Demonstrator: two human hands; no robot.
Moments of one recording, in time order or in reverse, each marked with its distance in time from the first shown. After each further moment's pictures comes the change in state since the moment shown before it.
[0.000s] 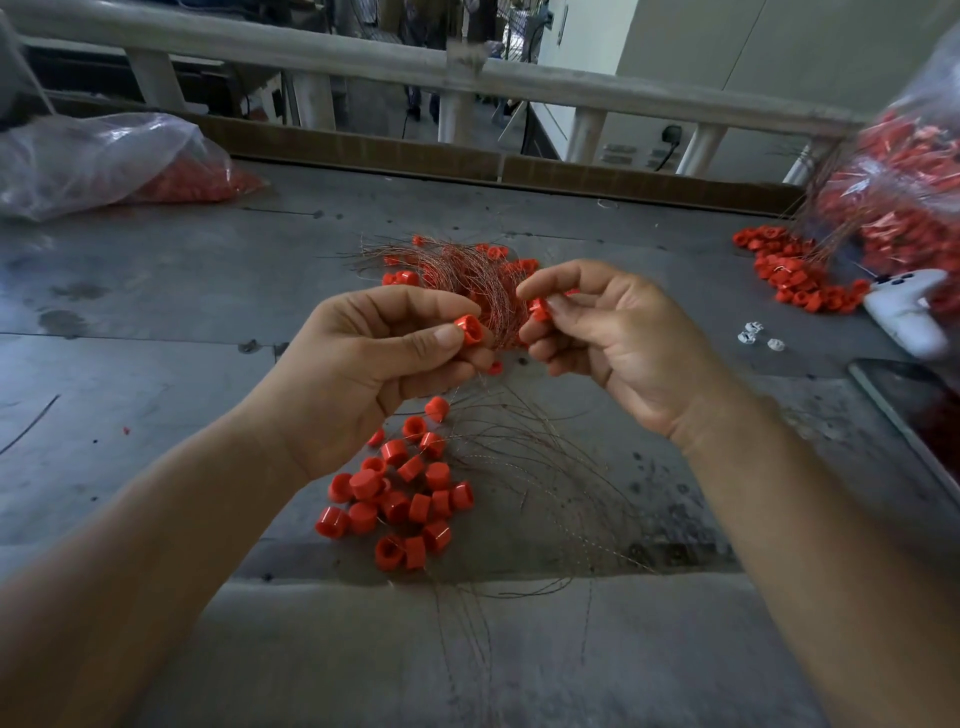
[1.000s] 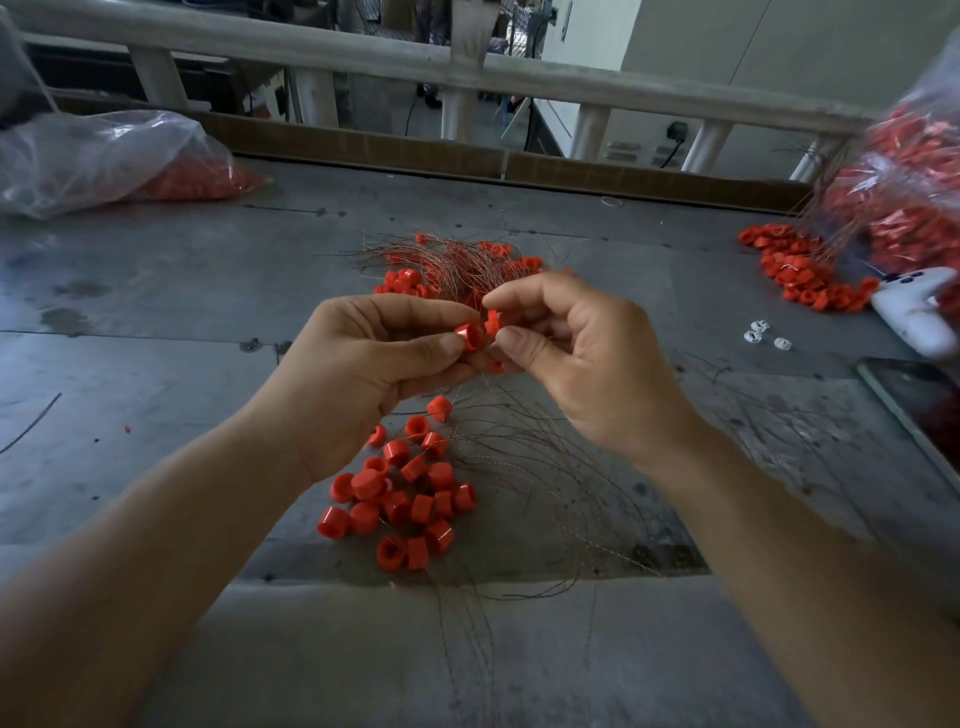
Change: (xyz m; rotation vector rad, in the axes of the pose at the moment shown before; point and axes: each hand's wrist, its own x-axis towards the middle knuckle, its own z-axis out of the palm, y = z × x) left_hand 0.000 0.002 0.005 0.074 0.078 -0.020; right_hand -0.006 0.010 0.026 -0.494 0.089 -0.362
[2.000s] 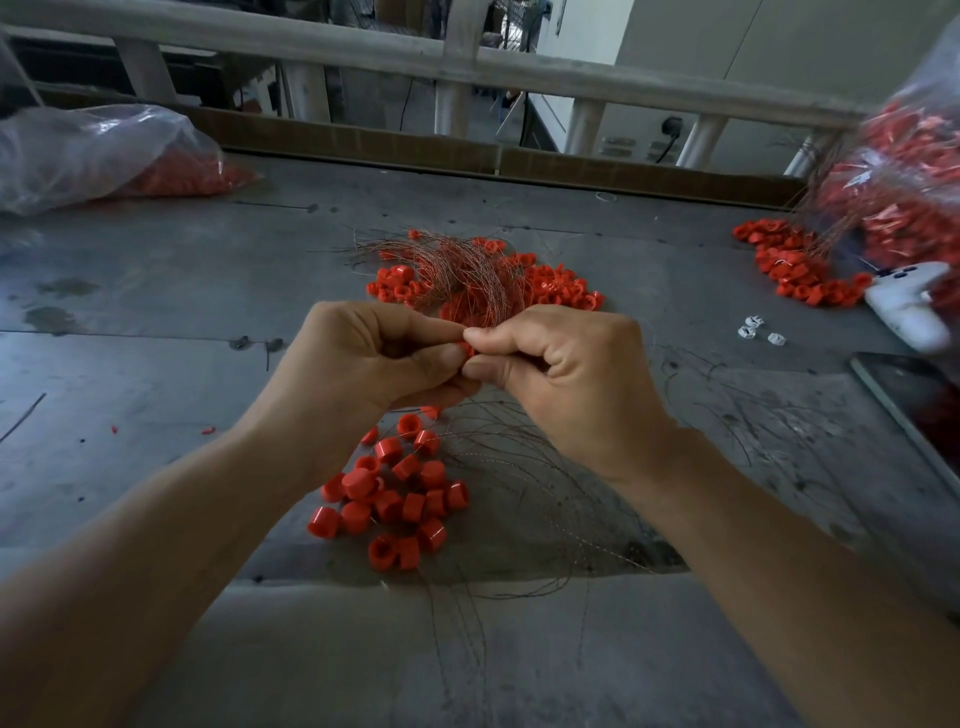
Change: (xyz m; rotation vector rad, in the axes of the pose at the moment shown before) left_hand -0.001 -0.005 0.000 0.238 0.026 0.082; right_hand -0.003 0.003 0.010 -0.262 0.143 -0.314
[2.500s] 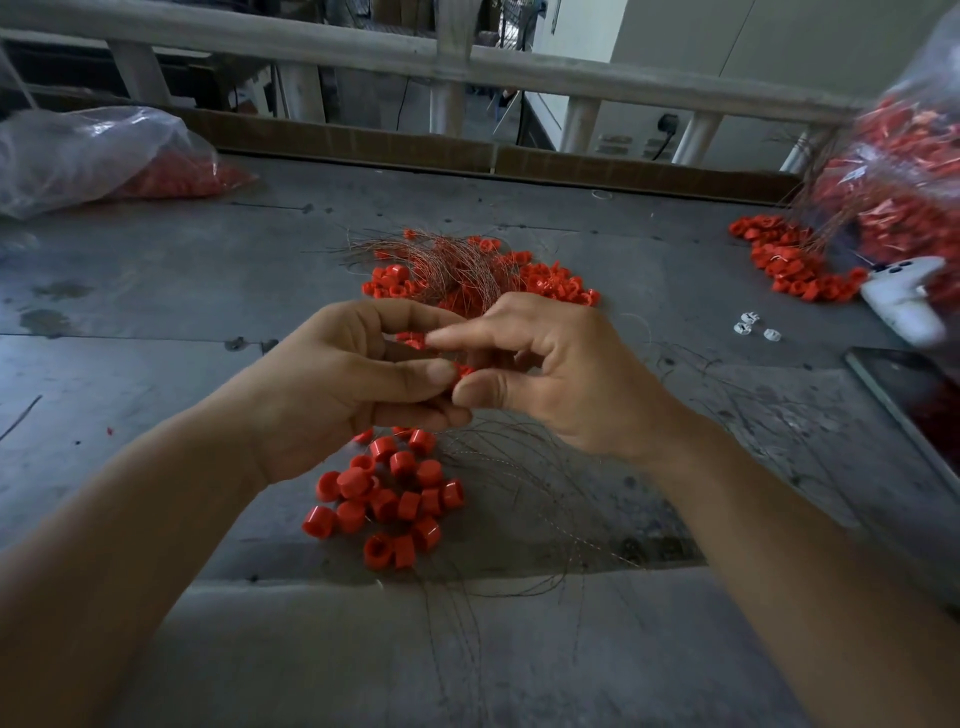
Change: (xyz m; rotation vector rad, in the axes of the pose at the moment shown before) left_hand 0.002 0.004 -0.015 -0.159 -0.311 -0.169; right_hand 0.006 -0.002 -0.013 0.227 -0.342 0.194
